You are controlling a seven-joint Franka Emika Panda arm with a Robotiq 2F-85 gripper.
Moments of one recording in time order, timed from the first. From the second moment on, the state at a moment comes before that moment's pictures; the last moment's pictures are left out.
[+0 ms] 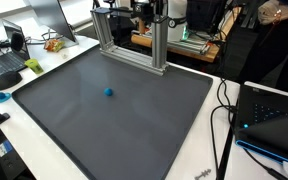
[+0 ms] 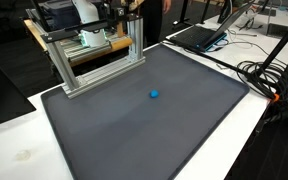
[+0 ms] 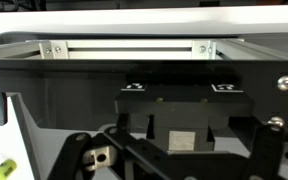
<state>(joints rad) -0.03 -0.58 0.06 -2.64 -0.12 2.08 0.11</state>
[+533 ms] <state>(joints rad) -0.03 -0.58 0.05 -2.64 -0.13 2.07 0.11</state>
